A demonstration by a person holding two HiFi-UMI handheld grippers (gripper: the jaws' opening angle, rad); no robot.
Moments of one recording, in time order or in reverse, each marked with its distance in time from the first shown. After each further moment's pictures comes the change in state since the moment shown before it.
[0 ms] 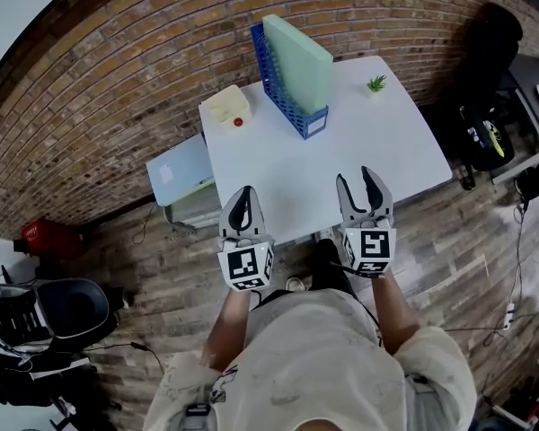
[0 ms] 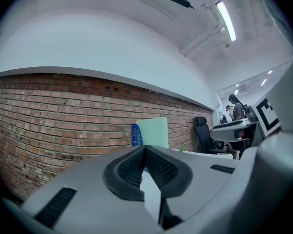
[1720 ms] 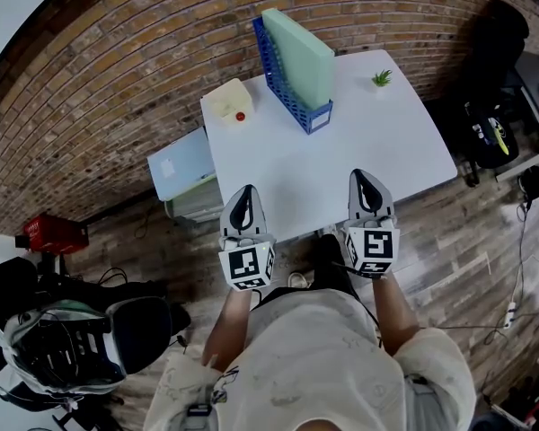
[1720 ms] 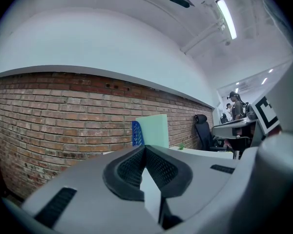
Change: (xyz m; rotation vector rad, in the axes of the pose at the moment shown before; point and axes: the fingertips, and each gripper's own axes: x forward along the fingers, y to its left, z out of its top) left arm -0.001 0.002 -0.009 0.004 0.027 0.004; right arm 0.000 -0.001 -0.010 0.029 0.028 -0.011
